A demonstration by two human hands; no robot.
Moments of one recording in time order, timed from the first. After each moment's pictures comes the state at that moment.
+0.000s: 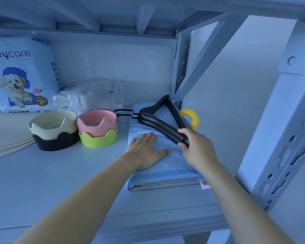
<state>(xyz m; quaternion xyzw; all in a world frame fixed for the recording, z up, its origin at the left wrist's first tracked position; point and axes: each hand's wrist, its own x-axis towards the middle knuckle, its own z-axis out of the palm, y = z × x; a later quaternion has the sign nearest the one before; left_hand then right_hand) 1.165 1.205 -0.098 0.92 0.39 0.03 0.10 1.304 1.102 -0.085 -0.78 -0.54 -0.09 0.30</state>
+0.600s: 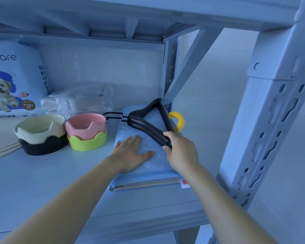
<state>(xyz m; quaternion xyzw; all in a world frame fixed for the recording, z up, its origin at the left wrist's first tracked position) 1.153 1.202 -0.097 0.91 0.39 0.03 0.10 1.288 1.095 -0.085 -0.78 -0.55 -0.09 0.29</state>
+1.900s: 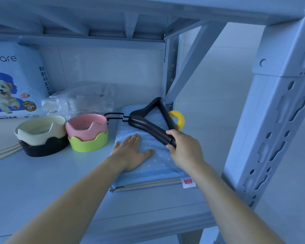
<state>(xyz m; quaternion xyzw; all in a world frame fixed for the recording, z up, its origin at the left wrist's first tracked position) 1.158 1.212 -0.098 0.90 0.42 0.03 0.09 1.299 1.099 -0.083 -0.78 -0.55 -0.07 0.29</state>
